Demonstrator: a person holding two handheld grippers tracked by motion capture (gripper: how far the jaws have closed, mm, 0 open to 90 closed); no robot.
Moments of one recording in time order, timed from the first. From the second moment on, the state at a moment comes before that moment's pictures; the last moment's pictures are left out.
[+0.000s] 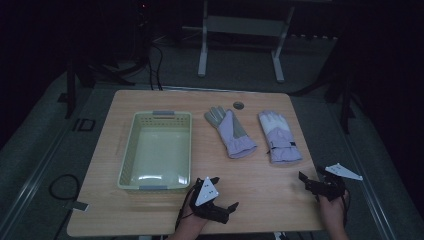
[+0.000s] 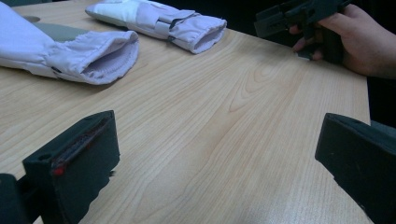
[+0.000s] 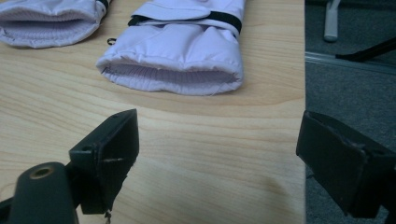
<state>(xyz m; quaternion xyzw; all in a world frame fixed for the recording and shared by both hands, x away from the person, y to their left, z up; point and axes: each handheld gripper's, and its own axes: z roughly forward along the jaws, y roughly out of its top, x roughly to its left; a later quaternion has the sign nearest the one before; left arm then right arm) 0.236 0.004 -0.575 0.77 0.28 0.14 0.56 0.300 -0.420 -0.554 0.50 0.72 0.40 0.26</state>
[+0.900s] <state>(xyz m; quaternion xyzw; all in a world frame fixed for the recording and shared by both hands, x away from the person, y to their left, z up) 0.235 0.002 -0.575 0.77 0.27 0.15 0.56 0.303 -0.410 -0.542 0.47 0.74 0.43 0.21</state>
